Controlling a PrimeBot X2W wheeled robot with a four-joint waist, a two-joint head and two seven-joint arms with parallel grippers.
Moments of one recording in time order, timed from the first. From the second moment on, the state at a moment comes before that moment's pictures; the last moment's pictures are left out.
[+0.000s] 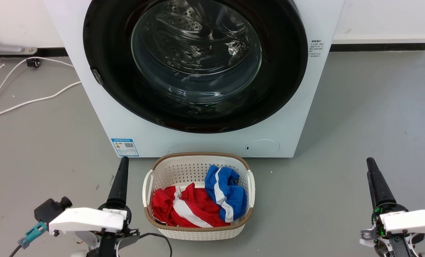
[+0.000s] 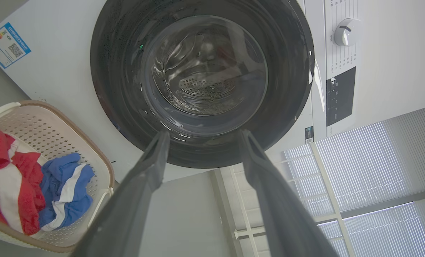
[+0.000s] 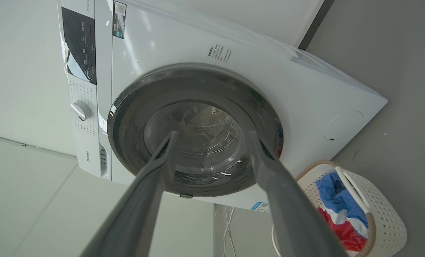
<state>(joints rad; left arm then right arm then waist) -0.10 0.05 0.00 0.18 -1.27 -0.13 0.00 -0.06 -0.08 -0.06 0.19 1.32 0.13 -0.01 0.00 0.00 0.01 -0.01</state>
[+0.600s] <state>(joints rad) -0.09 0.07 -0.05 0.17 -0.85 -0.12 -0.07 -0.04 -0.10 -0.04 0.16 0.89 0.13 -0.04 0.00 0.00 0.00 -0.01</state>
